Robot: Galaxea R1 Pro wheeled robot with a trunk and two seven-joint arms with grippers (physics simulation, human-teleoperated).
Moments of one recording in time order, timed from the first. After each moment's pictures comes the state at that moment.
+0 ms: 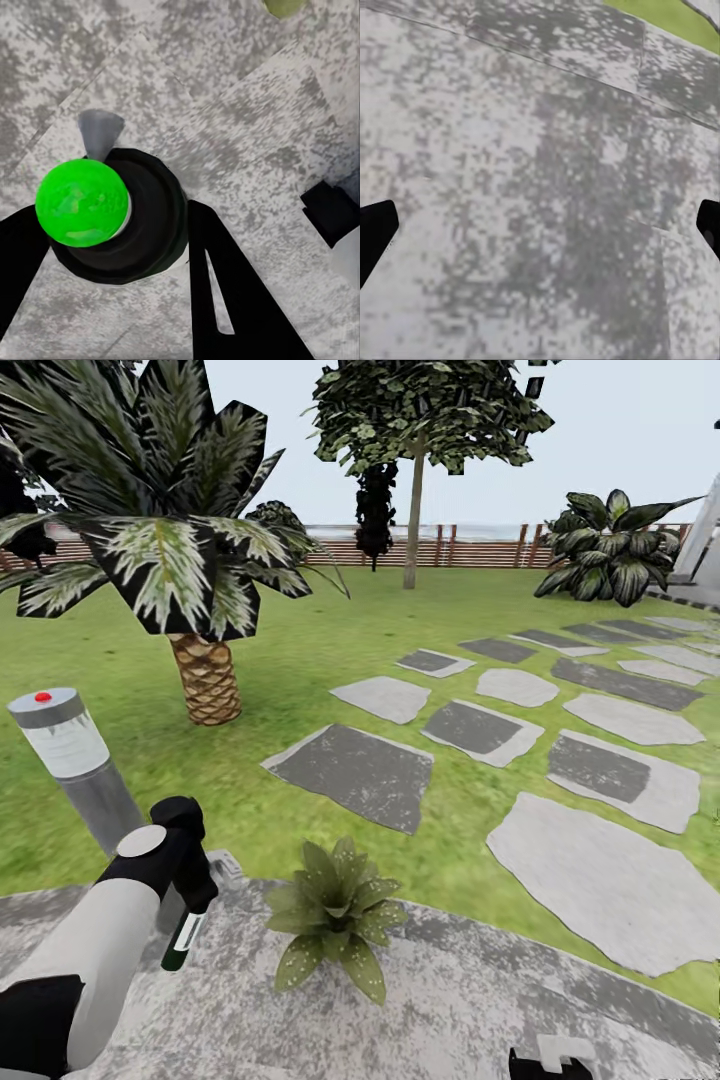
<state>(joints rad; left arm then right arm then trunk) -0.92 0.10 0.07 -0.72 -1.56 0.69 -1.56 -0.41 -0.06 -0.12 -0.09 0.12 -0.33 -0.22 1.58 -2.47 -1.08</state>
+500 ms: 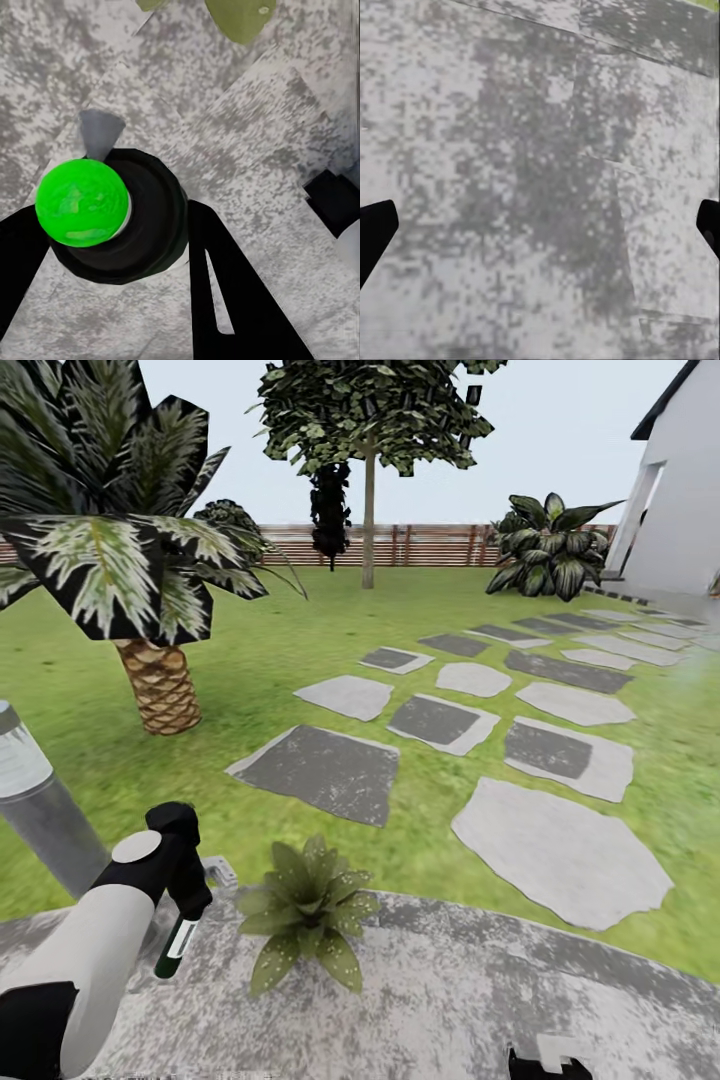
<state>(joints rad) -0.91 0.11 0.07 -0.72 -1.56 0.65 -1.56 -0.41 -0.06 -0.12 -0.09 0.12 -0.33 -0.22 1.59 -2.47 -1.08</state>
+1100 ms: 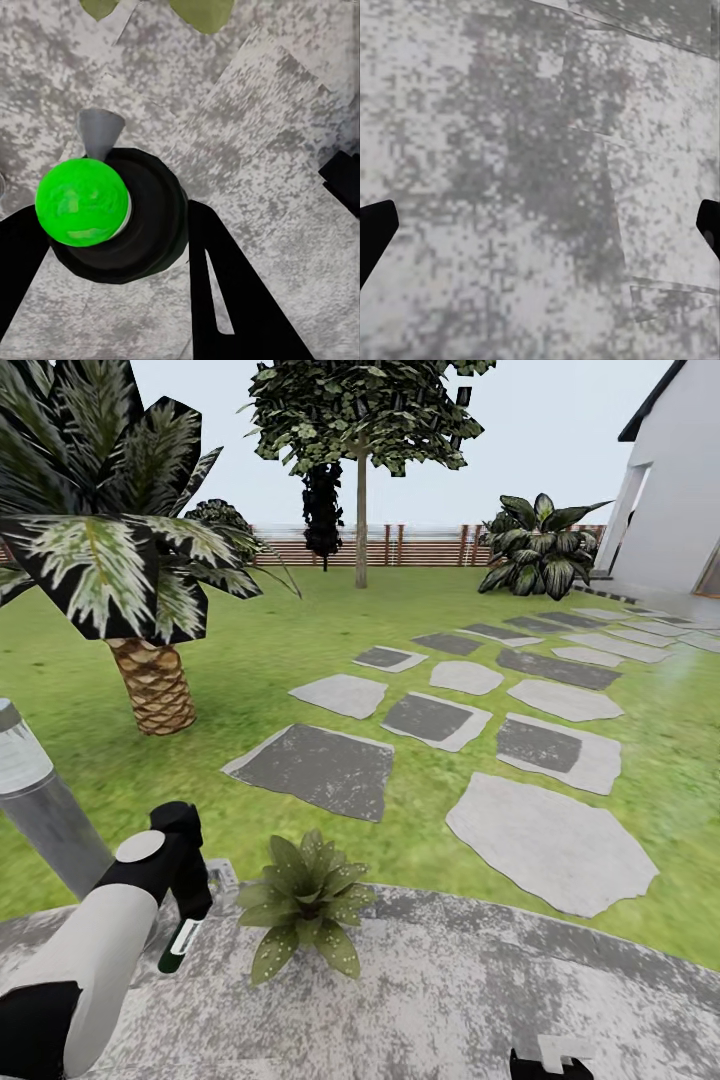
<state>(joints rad) -0.91 0.10 0.07 -0.72 -1.56 0.51 -1.56 -0.42 -0.07 -0.11 -0.09 0.12 -0.33 -0.22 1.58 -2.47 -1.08</state>
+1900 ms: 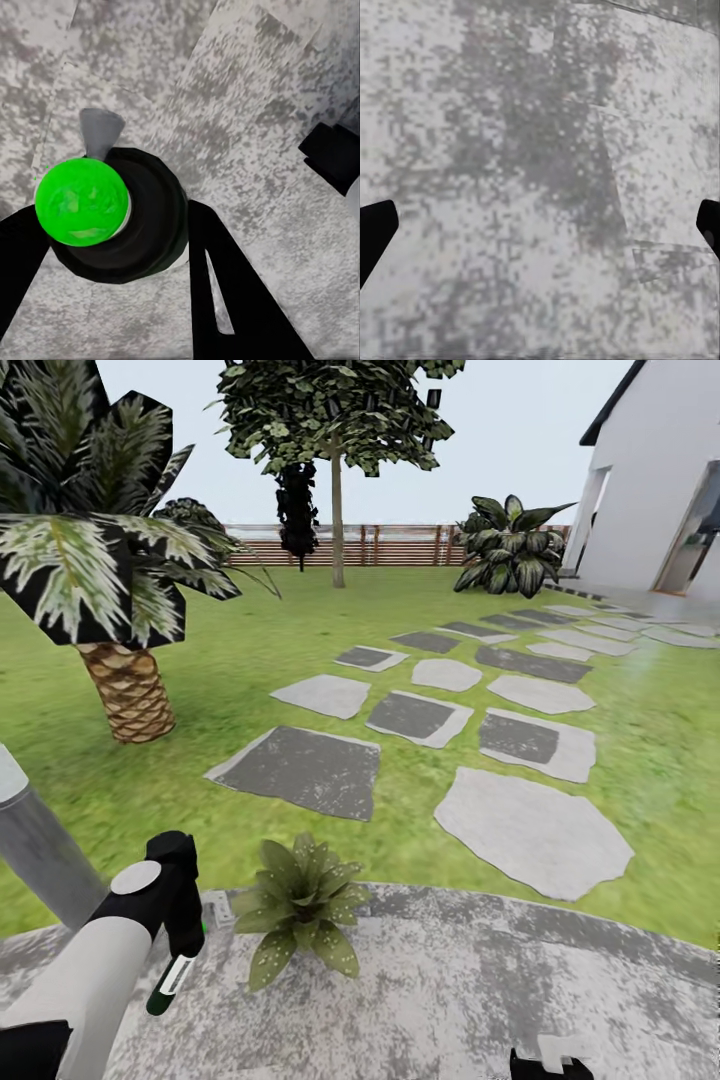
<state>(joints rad) -0.81 0.11 0.08 -0.74 -1.56 0.45 -1.56 -0.41 -0.07 -0.11 -0.09 0.12 -0.33 -0.22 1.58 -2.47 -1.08</state>
